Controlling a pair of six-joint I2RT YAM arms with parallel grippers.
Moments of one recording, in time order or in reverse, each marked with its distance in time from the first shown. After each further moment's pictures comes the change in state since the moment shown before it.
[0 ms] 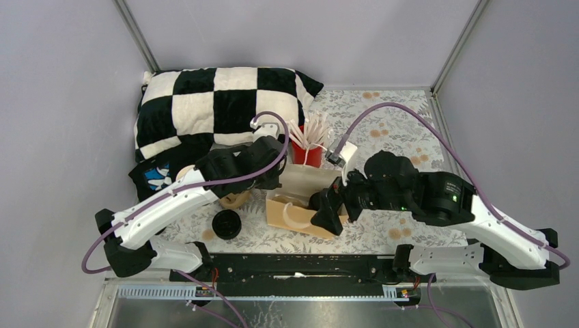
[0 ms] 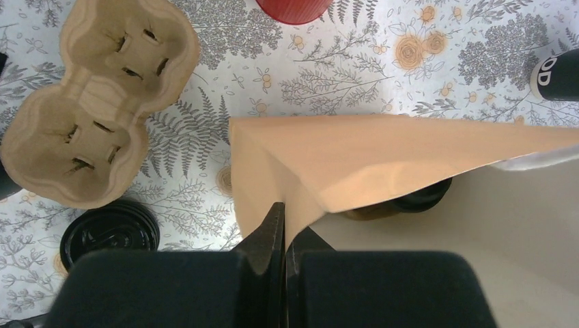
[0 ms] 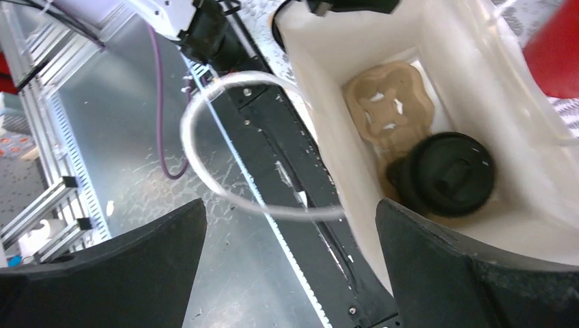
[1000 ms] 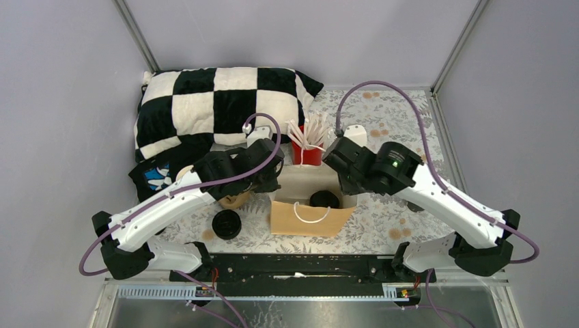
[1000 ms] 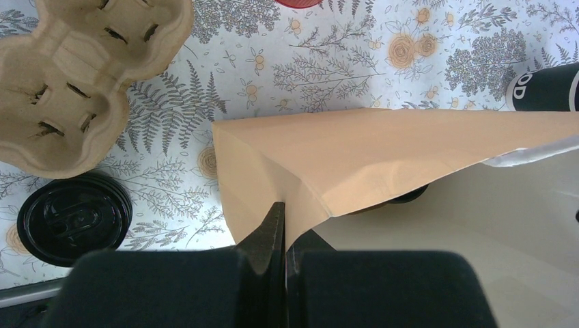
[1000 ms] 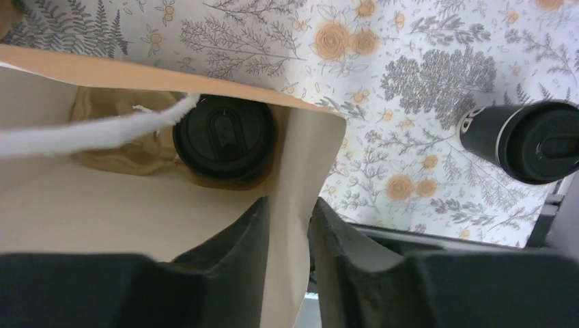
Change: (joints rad) left arm 0.003 -0.019 -0.025 -0.022 0.029 -0.145; right arm -0.166 0.269 0.146 -0.449 0.492 0.359
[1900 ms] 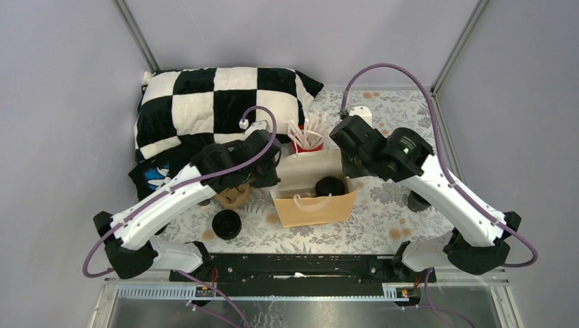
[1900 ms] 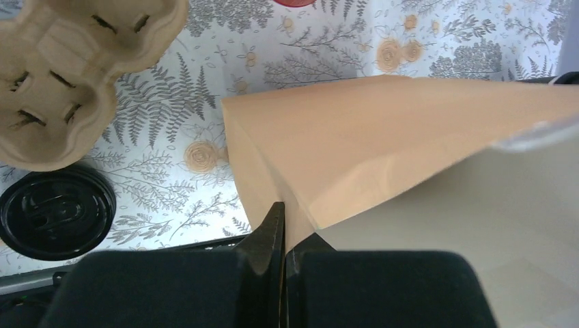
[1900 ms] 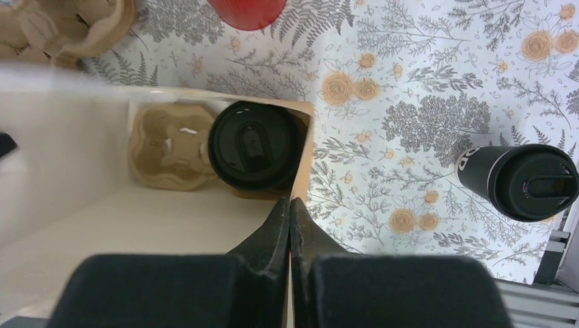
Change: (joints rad) left arm 0.067 0.027 0.047 -0.017 0.078 -0.023; right arm -0.105 0.050 0.127 0.041 -0.024 -0.111
